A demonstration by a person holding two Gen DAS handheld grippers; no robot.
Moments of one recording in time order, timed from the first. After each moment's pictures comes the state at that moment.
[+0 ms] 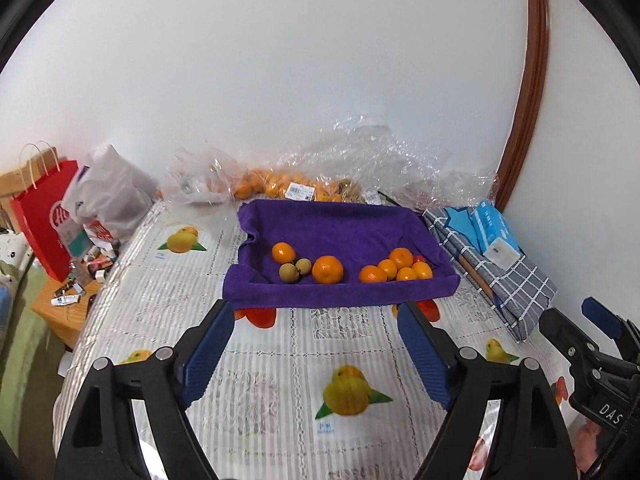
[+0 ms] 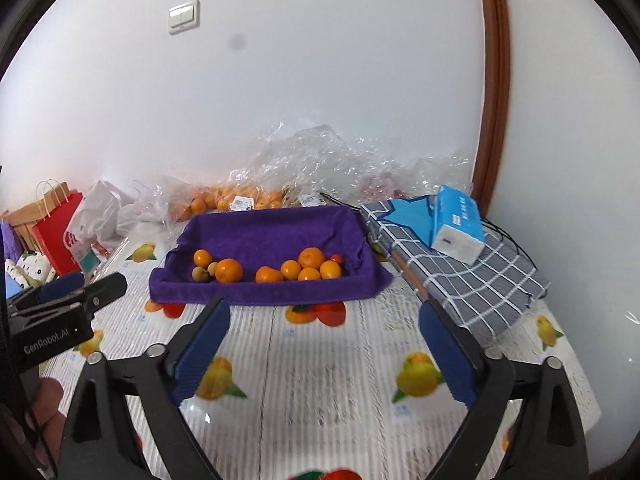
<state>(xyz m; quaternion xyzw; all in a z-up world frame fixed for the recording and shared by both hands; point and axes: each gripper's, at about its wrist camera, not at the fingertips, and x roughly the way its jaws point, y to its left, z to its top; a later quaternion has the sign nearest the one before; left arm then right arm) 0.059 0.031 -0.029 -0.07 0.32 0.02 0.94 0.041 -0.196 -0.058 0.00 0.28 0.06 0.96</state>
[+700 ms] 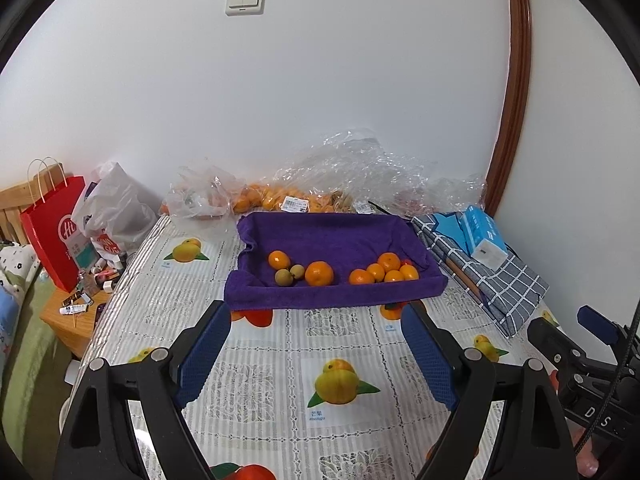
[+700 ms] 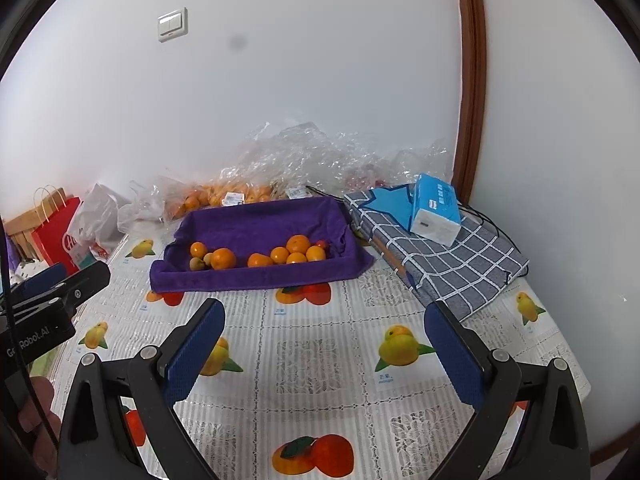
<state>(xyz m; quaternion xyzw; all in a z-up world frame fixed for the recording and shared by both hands) 0.029 0.011 -0.015 -0.05 0.30 0.02 0.95 0.016 -0.208 -0.057 0.01 0.28 0.04 0.96</state>
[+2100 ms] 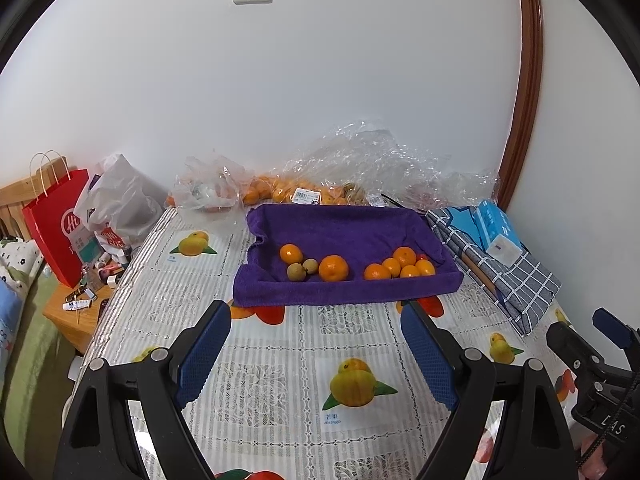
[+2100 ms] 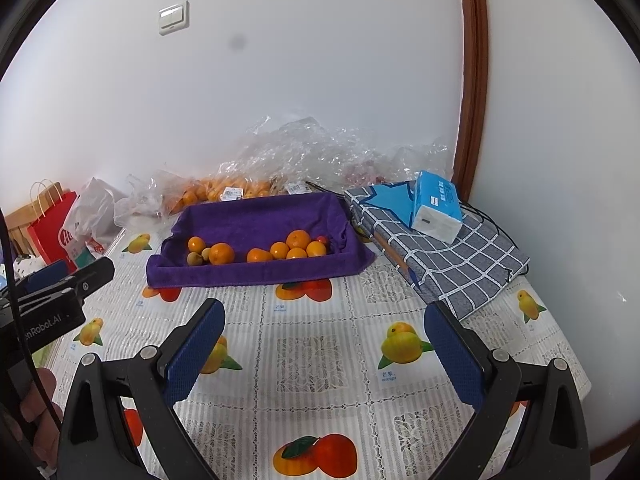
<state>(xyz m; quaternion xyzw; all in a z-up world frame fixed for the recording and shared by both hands) 0.042 0.024 -0.029 -0.05 0.31 0.03 0.95 0.021 -0.202 -0.063 0.01 0.29 0.03 0.96</state>
